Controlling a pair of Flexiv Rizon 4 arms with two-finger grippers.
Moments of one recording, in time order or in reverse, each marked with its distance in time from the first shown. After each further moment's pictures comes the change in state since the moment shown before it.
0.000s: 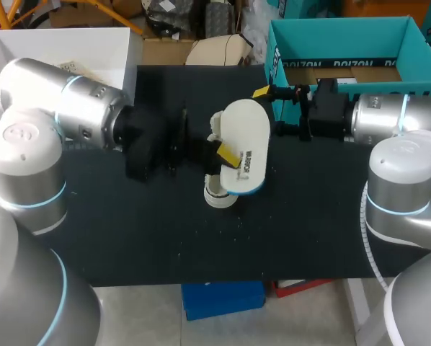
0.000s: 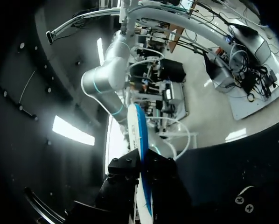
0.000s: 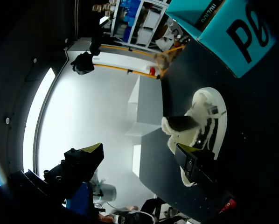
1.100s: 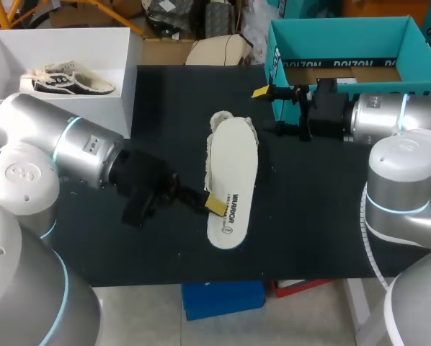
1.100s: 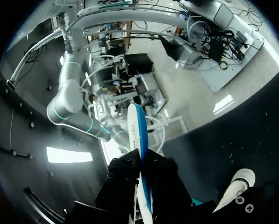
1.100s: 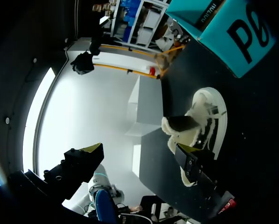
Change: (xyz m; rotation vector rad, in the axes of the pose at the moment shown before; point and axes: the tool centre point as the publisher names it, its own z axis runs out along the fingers) left arm 0.089 -0.015 -0.005 -0.038 0.131 0.328; right arm 0.000 0.000 0.001 0.001 -0.002 0.000
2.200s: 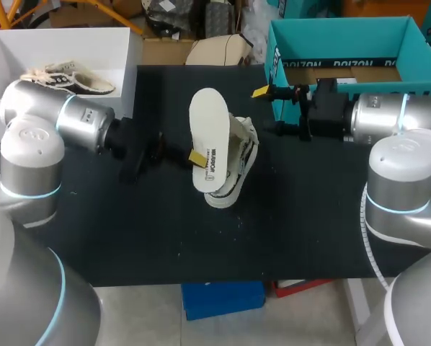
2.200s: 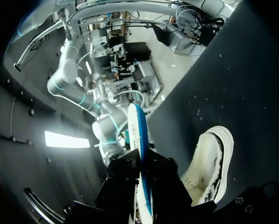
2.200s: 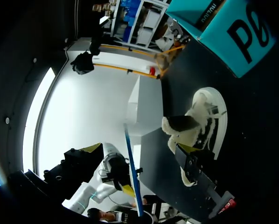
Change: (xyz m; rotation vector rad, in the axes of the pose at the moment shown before) left arm 0.092 0.112 -0.064 -0.091 0.008 -0.031; right arm 0.000 0.000 0.000 0.000 -0.001 0.000
